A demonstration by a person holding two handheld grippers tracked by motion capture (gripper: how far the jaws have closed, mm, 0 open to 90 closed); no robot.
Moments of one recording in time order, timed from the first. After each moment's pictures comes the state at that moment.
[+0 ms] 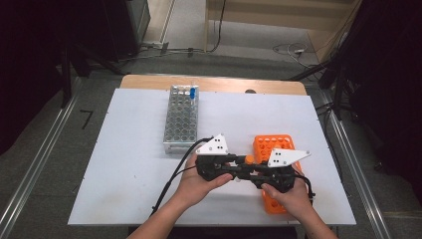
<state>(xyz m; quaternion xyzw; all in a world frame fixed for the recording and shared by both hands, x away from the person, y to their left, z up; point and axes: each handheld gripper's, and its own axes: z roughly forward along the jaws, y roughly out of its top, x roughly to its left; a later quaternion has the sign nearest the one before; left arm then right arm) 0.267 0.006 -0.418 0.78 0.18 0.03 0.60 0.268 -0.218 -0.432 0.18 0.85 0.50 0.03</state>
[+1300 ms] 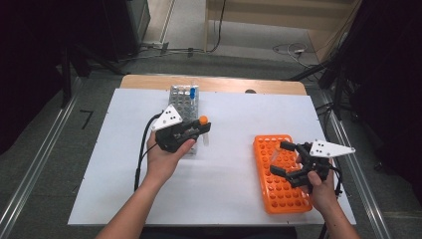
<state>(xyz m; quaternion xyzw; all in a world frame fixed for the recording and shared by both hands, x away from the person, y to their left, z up) 0.309 0.104 -0.400 0.71 0.32 0.18 0.60 0.292 -0.304 -0.426 0.23 0.79 0.56 0.09</state>
